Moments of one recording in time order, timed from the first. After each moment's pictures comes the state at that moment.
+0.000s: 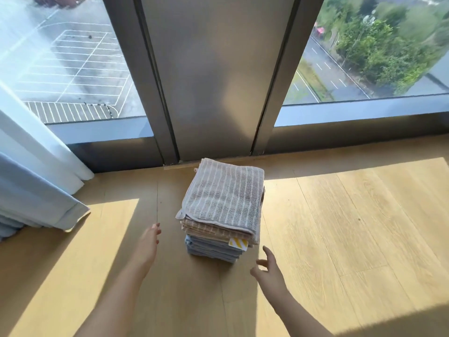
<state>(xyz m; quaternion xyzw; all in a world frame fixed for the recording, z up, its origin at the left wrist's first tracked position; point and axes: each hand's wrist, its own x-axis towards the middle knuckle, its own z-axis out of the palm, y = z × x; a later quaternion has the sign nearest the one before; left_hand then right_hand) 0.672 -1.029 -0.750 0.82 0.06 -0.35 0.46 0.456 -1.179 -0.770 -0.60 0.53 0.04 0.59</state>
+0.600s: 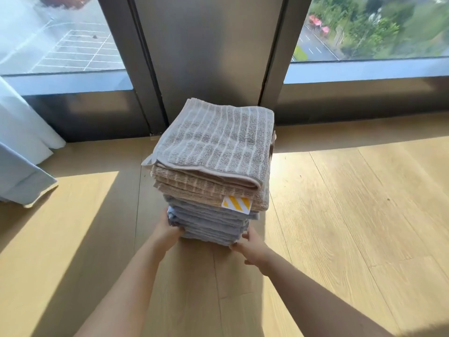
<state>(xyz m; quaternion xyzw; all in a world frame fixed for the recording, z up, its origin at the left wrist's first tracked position) 0.635 -1.069 -0.884 0.81 -0.03 -0.39 0.44 0.490 -1.204 -0.901 -0.63 0.43 0.13 0.63</state>
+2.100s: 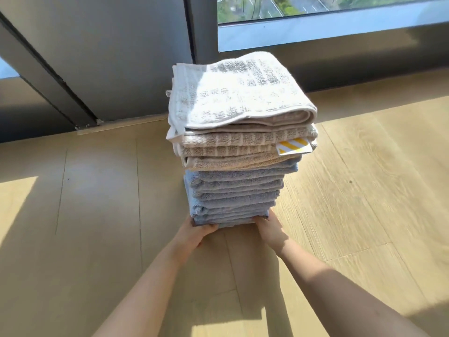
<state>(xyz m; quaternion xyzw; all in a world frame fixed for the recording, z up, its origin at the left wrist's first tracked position) 0.518 -1.248 -0.923 0.75 0.01 -0.50 0.44 0.393 -1.386 -0.965 -0.65 0.43 -0.04 0.62</state>
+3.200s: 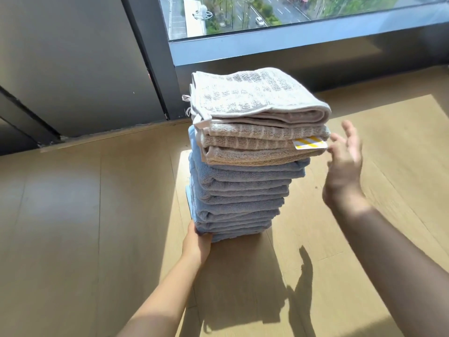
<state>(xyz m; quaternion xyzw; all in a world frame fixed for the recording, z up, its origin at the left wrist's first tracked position) 0.445 -1.332 -0.954 0.81 0.02 -0.41 0.42 0.338 -1.526 -0.810 -0.53 0.47 -0.41 0.57</state>
